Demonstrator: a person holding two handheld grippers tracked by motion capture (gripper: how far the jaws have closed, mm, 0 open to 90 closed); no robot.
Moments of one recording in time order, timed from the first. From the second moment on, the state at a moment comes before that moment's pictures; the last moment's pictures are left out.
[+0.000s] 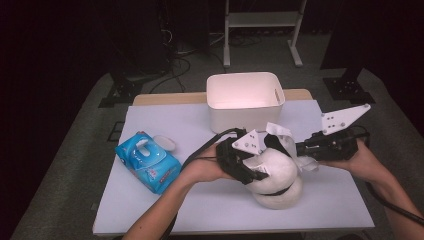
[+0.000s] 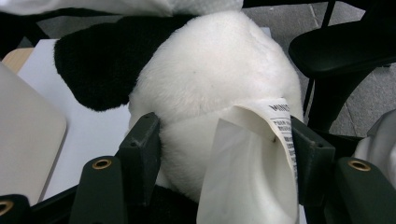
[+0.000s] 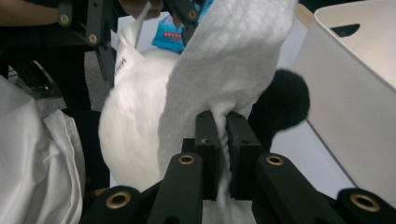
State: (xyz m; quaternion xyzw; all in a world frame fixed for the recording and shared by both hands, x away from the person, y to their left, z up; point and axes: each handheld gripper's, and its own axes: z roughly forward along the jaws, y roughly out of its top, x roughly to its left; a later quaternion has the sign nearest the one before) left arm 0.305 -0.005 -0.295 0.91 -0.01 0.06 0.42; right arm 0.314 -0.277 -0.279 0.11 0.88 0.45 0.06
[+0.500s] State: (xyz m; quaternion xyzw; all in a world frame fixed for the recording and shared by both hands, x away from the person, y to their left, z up) left arm 0.306 -0.001 -0.287 0.90 0.01 0.07 0.43; right arm 0.321 -0.273 -0.281 0.13 0.90 0.40 0.08
